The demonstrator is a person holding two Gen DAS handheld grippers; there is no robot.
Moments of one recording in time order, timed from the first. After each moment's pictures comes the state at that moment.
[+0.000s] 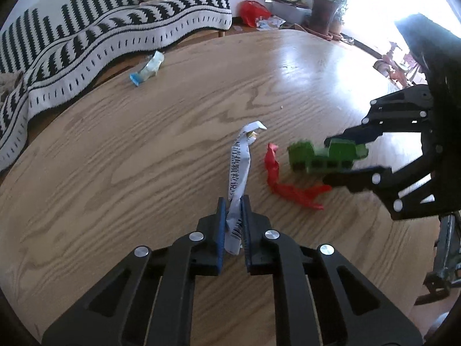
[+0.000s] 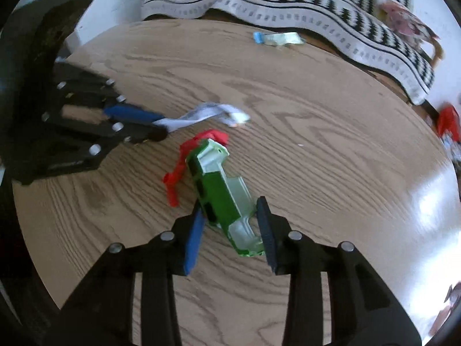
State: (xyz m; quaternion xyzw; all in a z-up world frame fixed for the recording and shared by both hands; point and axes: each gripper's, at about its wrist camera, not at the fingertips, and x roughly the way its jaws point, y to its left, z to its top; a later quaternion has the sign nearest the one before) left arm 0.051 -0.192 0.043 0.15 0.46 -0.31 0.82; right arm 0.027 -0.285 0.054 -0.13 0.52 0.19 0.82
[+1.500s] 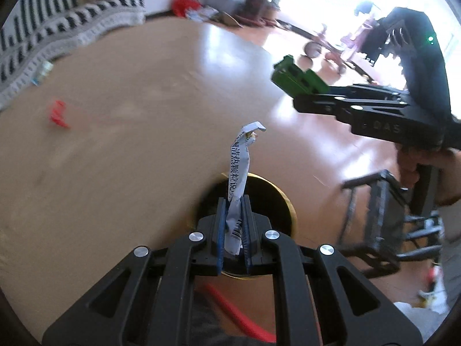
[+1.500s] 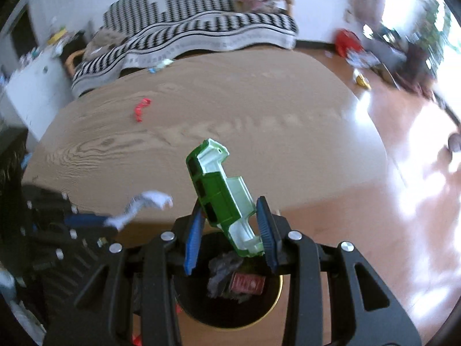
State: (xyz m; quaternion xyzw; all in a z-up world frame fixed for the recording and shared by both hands) left arm -0.230 -0.297 0.082 0.12 0.49 -0.45 0.74; right arm -0.285 -0.434 0.136 0.06 0.46 -0.02 0.88
